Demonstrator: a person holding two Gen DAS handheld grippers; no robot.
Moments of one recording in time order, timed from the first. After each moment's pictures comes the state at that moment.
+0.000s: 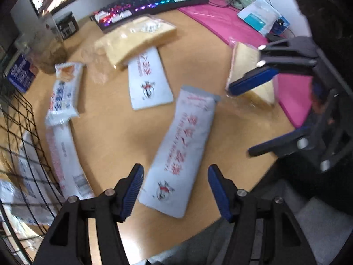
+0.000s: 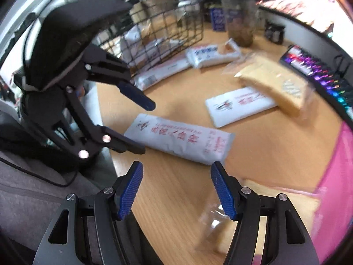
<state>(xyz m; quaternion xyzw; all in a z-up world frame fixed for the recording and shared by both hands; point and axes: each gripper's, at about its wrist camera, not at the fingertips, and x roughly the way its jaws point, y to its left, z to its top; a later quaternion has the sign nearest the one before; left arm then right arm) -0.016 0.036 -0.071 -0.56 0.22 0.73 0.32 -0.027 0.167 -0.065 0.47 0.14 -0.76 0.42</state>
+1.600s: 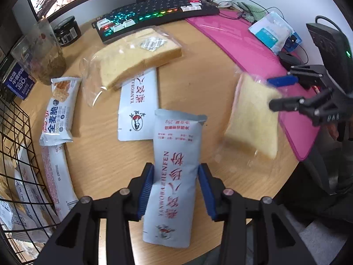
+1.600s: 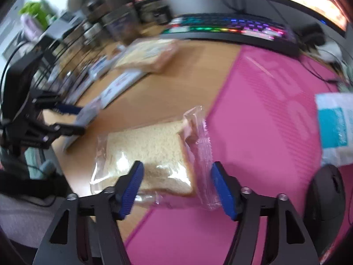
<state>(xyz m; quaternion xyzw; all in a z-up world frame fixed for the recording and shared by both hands) -0.039 0.057 -0.080 -0.55 0.18 0.75 0.31 -0.047 0.289 -0.088 0.52 0.03 -0.81 0.26</state>
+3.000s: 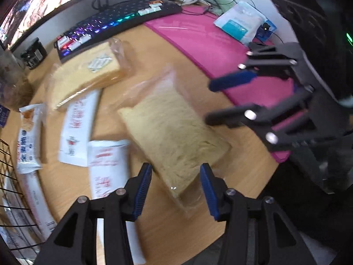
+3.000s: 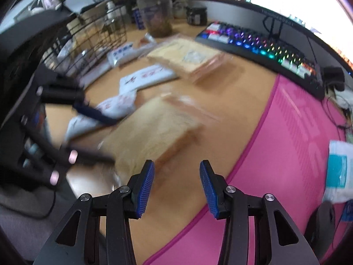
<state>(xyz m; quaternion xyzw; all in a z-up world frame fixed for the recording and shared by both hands) -0.023 0.102 -0.081 -0.54 0.20 0.73 0.38 -0.055 0.239 -0.076 0.50 0.11 -0.82 0.27</state>
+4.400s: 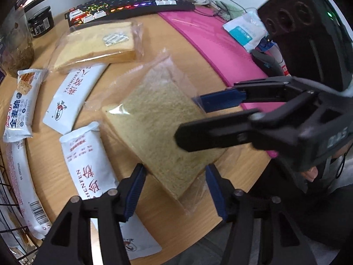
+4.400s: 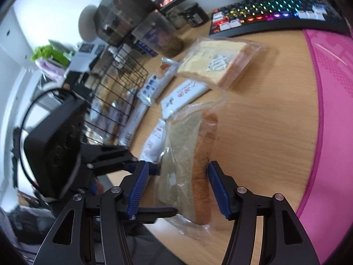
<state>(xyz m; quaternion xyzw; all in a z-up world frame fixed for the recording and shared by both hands) -0.030 0.064 -0.090 -0.57 0.13 0.71 0.39 -0.074 0.213 -0.089 0.53 -0.16 -0.77 0.32</state>
